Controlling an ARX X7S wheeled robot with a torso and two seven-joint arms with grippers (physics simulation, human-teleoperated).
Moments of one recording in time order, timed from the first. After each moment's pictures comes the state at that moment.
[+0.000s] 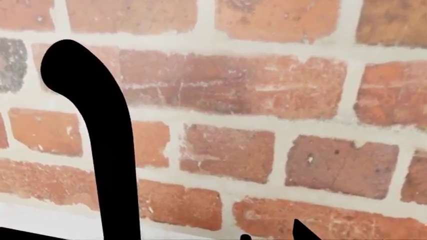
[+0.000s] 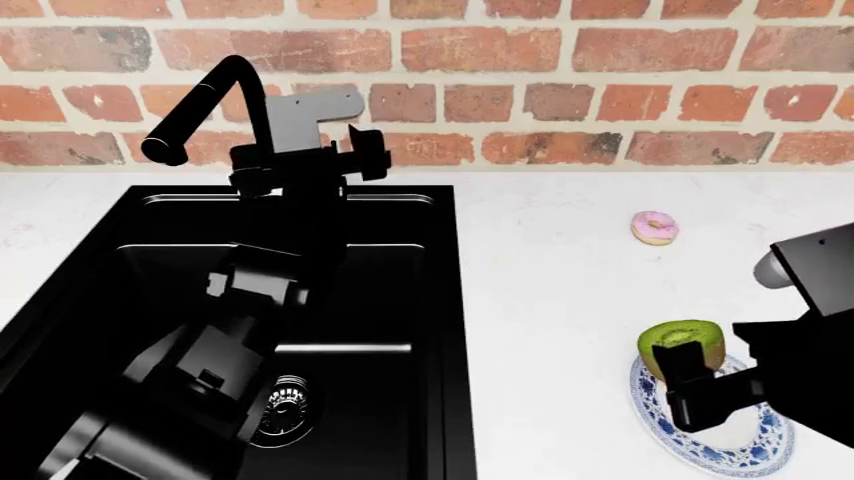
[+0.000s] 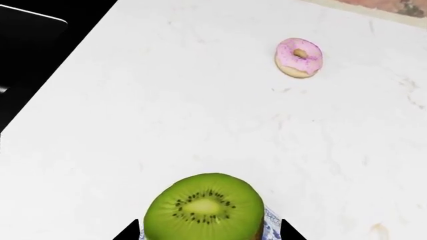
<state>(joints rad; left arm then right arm) -1.23 -0.03 0.69 -1.06 -0.69 -0.02 -0.46 0.70 1.01 0.00 -0.35 1.89 1.48 0.79</state>
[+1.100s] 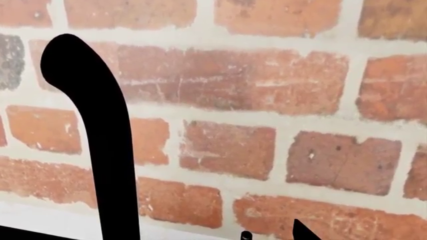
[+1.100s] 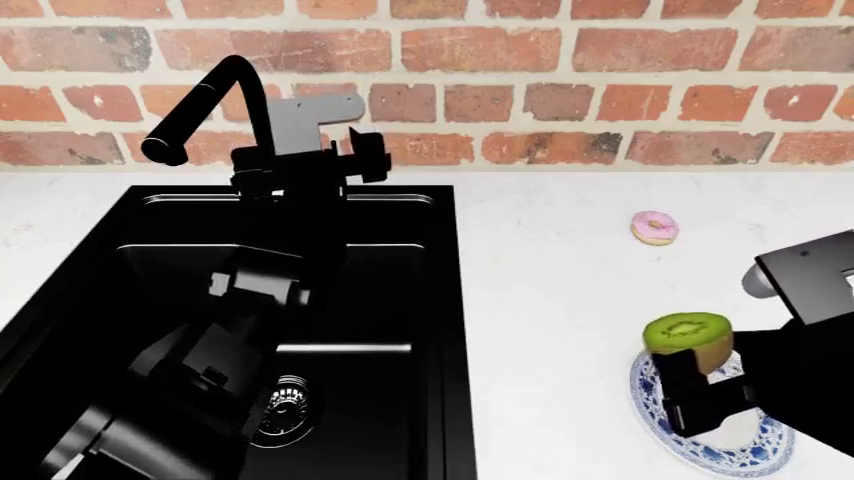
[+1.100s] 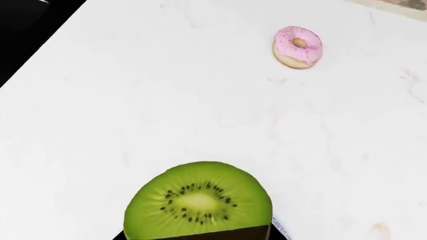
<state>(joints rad) -1.25 -0.02 0.74 -1.11 -0.73 0.01 -0.45 0.66 1.04 -0.06 -0.37 1.73 1.42 0.67</state>
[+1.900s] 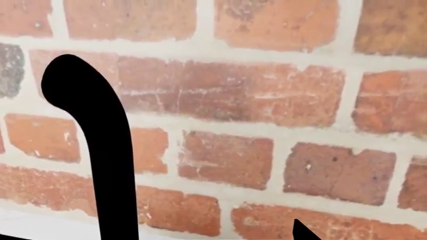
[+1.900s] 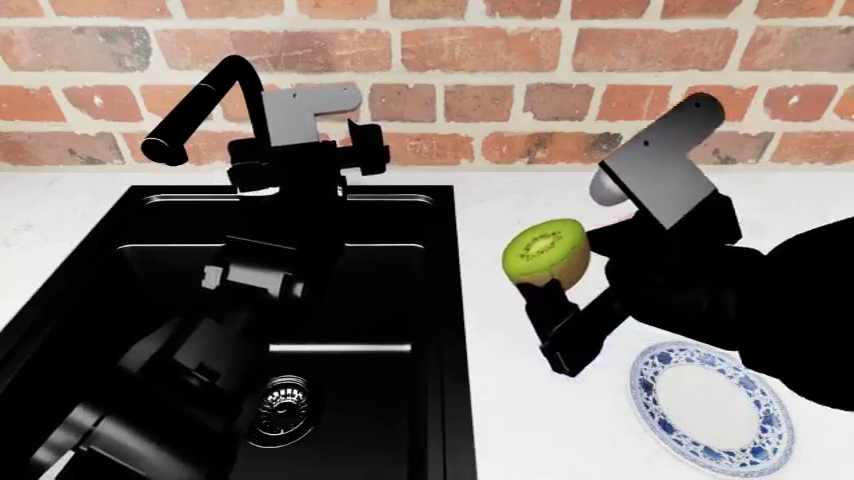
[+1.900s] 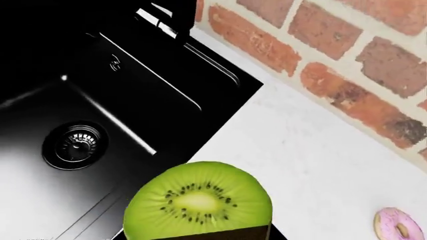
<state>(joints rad) -1.26 -0.04 0.77 -1.07 -0.77 -0.01 -0.46 1.26 0.75 -0.45 -0.32 1.82 1.51 0.67</state>
